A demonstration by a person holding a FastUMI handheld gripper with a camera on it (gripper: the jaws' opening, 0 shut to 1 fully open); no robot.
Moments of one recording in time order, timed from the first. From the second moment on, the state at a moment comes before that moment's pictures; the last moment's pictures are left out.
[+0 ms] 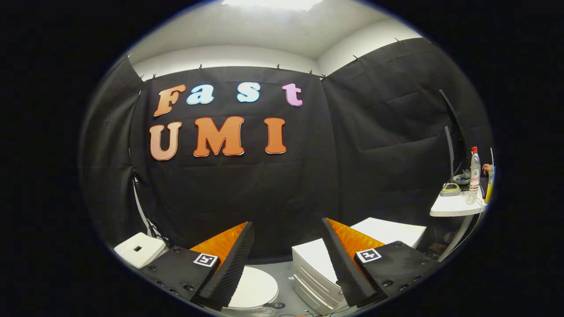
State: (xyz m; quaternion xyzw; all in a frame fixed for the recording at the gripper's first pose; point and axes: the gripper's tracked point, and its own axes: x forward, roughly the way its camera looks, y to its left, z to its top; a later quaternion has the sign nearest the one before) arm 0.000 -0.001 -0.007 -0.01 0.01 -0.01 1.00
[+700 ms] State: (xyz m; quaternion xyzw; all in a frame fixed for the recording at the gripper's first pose) arm -0.040 0.011 -0.021 0.01 0.00 -0.03 1.00
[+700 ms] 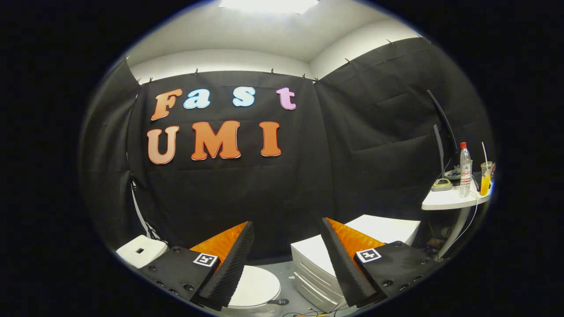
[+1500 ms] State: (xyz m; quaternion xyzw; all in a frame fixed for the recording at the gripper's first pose) arm -0.014 0.030 -0.182 0.03 0.08 -0.04 1.00
